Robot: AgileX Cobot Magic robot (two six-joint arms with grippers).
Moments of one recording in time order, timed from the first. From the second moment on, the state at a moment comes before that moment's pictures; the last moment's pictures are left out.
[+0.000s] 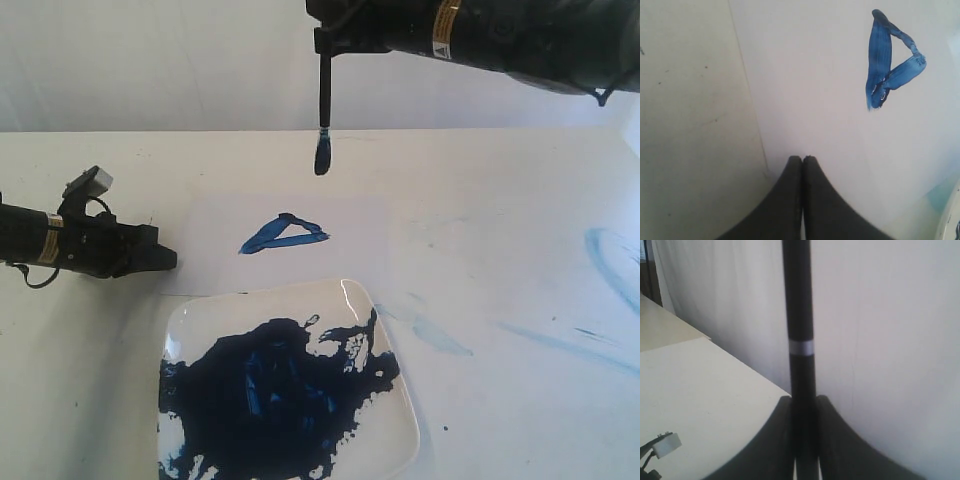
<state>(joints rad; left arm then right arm) 0.00 2.12 -1.12 1.65 -0.79 -1.70 0.42 1.88 -1.46 -1.15 -0.65 1.01</state>
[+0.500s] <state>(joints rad) 0.00 2.12 -1.12 1.65 -0.79 -1.70 0.42 1.82 -1.46 -1.45 -0.65 1.36</state>
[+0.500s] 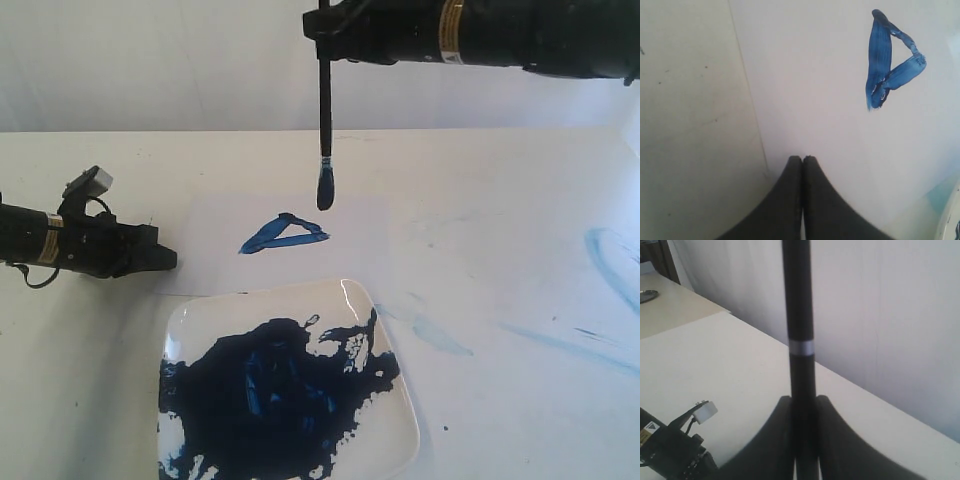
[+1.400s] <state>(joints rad) 0.22 1.22 -0.88 1.67 -0.74 -1.73 0.42 1.38 -1.23 -1.70 -0.55 1.89</state>
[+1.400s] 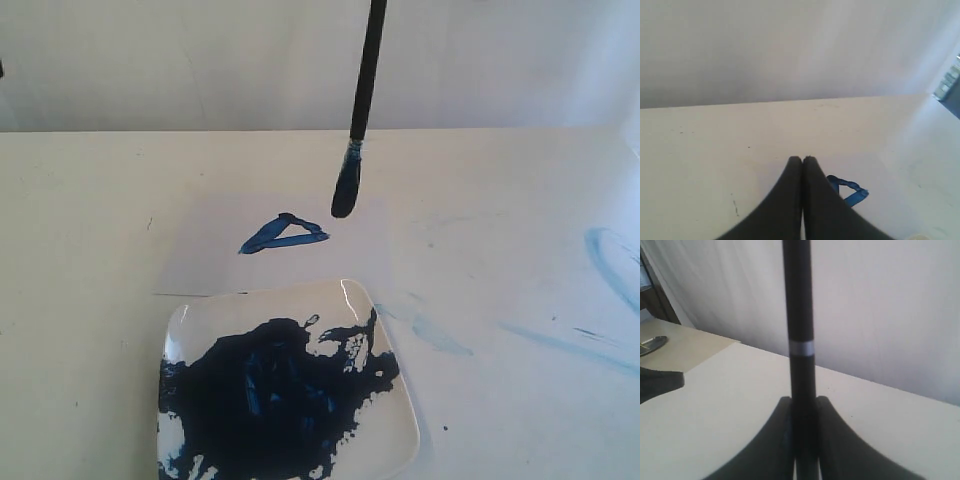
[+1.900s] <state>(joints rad) 0.17 0.82 -0.61 1.67 -0.49 -1.63 0.42 1.20 -0.86 -1.44 -0.37 2.09</state>
